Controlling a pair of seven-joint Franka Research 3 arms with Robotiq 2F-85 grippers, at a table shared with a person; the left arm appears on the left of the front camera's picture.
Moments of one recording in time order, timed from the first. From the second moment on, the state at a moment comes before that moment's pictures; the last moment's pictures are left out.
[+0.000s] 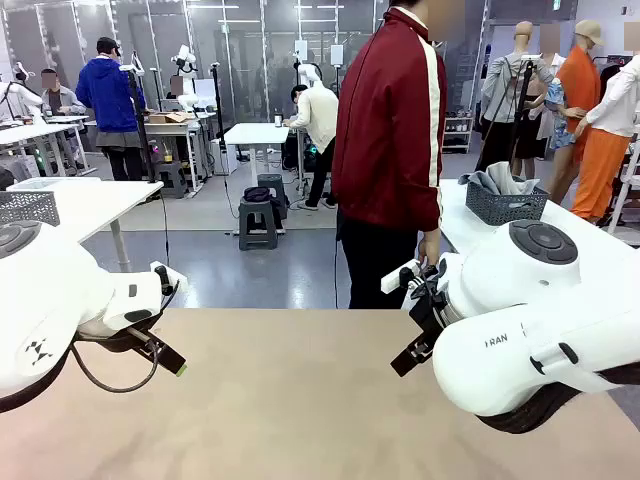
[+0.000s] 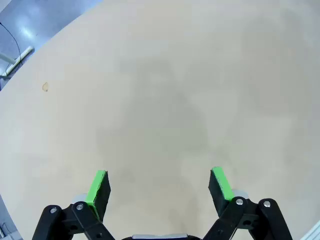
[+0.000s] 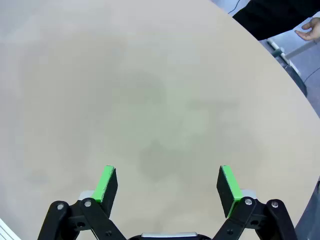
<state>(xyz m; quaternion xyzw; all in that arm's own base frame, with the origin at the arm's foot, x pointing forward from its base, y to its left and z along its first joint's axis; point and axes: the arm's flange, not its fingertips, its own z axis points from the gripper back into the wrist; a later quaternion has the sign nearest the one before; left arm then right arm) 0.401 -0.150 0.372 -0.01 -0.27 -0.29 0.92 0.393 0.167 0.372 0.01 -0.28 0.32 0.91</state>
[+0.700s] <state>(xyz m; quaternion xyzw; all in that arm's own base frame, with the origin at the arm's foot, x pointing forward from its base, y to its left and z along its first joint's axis) 0.401 -0.151 0.372 -0.01 -0.27 -0.29 0.92 0.393 0.167 0.372 0.01 -0.28 0.32 0.91</state>
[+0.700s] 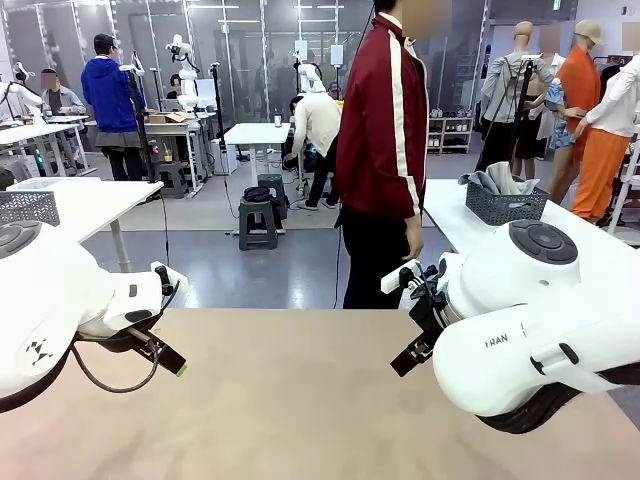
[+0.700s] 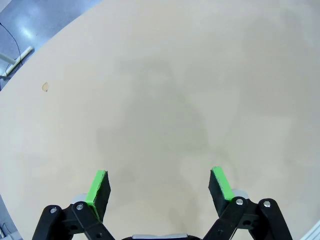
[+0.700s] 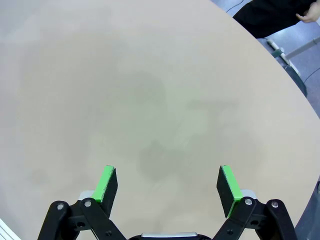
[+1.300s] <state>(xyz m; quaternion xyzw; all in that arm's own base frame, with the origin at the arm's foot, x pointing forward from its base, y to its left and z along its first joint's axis) 0.400 -0.151 0.379 -0.01 -0.27 -0.30 0.91 0.393 0.168 0.378 0.02 -0.28 0.33 0.90</state>
